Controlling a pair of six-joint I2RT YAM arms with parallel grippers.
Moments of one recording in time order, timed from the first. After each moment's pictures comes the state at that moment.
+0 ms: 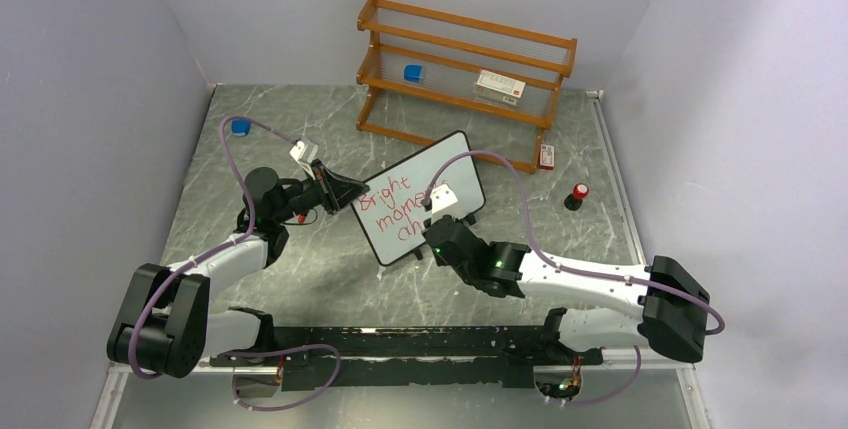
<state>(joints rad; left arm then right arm) -0.25 1.24 0.41 0.81 0.77 -0.52 1.13 1.19 0.67 -0.16 0.56 0.33</state>
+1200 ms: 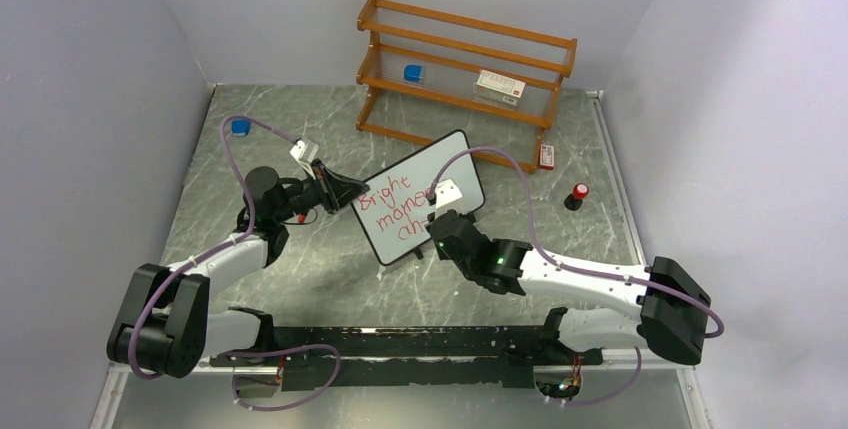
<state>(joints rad) -0.25 1.24 0.42 0.80 0.77 -0.52 1.08 1.19 0.66 -0.12 0.57 0.30</state>
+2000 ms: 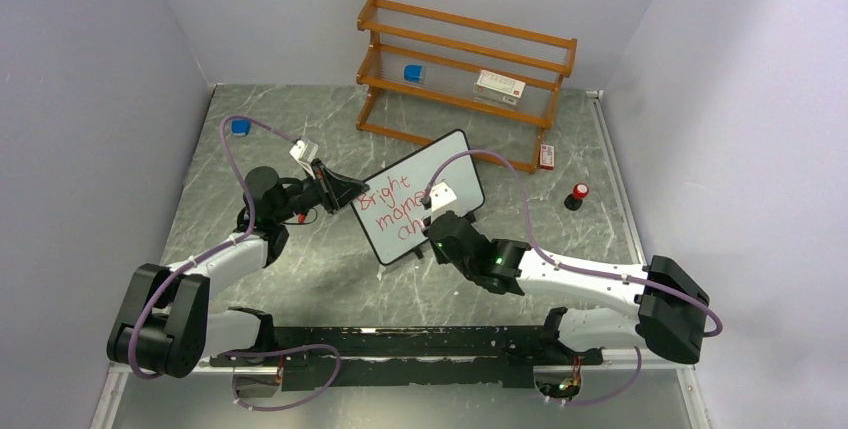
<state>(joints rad) -0.25 1.24 0.42 0.80 0.77 -0.52 1.08 1.20 0.66 -0.12 0.49 0.28</state>
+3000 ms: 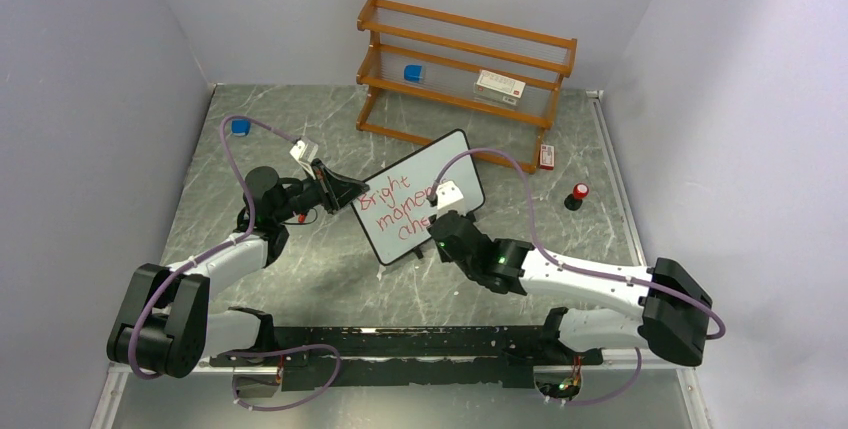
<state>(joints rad) -0.25 1.24 0.42 0.80 0.77 -0.52 1.08 1.19 0.66 -0.16 0.54 0.32</state>
